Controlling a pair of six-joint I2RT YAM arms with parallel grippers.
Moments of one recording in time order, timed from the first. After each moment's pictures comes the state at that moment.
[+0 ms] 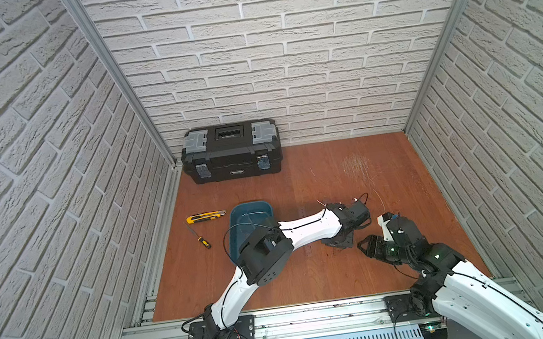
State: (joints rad) left arm -1.13 2.23 1.74 -0.90 -0.12 -0.78; right arm 0.41 0.61 0.34 -0.65 -0.14 0.85
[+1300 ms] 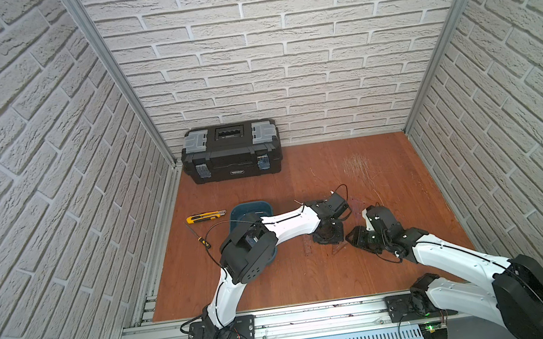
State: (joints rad) left arm -1.02 2.10 1.51 -0.65 0.16 -0.75; right arm 0.39 1.11 0.38 -0.23 -0.18 0.88
